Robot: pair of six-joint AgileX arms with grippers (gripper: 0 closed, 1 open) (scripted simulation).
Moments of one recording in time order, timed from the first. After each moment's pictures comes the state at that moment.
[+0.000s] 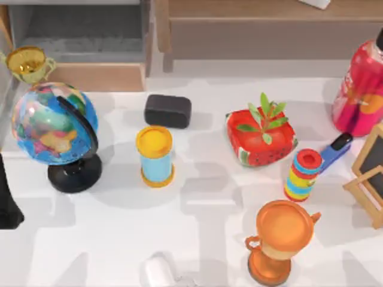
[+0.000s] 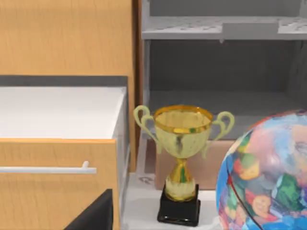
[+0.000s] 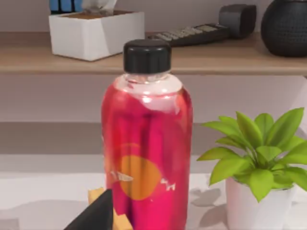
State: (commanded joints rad) left arm 0.00 0.00 0.00 0.00 0.00 0.00; right arm 0.00 0.00 0.00 0.00 0.00 0.00
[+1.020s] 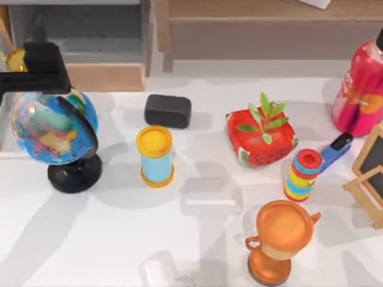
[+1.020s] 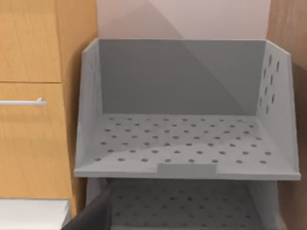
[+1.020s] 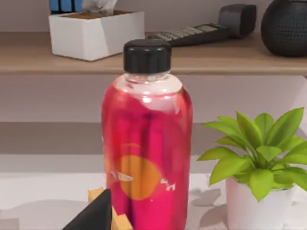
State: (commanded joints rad) left arm -0.46 0.81 0.56 0.26 -0.45 0.01; right arm 0.00 0.00 0.00 0.00 0.00 0.00
